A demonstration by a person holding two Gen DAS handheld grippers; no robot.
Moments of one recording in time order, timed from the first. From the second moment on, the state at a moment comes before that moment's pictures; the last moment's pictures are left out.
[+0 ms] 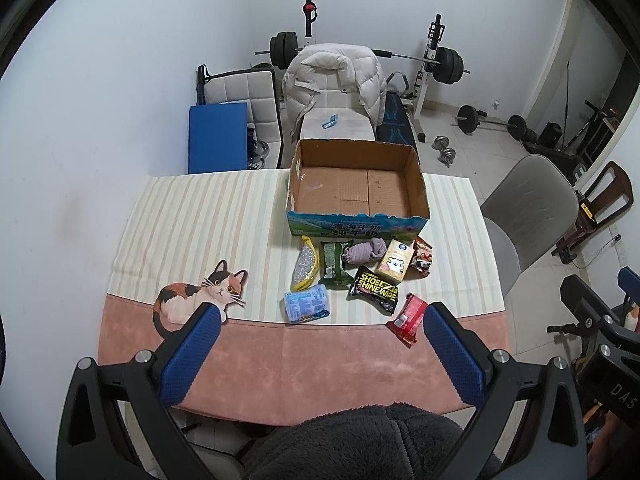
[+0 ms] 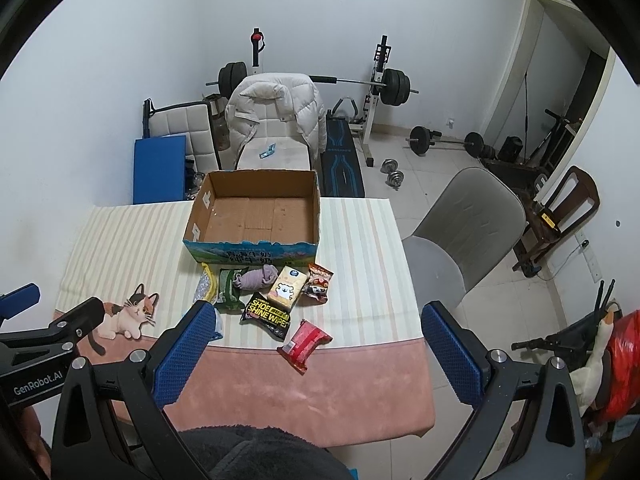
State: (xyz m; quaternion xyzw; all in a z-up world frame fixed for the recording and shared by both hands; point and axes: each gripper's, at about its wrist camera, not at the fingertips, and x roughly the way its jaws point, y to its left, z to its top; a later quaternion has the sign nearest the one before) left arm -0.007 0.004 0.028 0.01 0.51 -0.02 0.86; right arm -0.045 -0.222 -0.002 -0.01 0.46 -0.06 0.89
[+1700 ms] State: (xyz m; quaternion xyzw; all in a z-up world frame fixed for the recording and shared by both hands) left arm 0.144 -0.011 -0.399 0.30 0.68 -0.16 0.65; right arm 0.164 -0.149 -0.482 -0.17 0.74 0.08 0.64
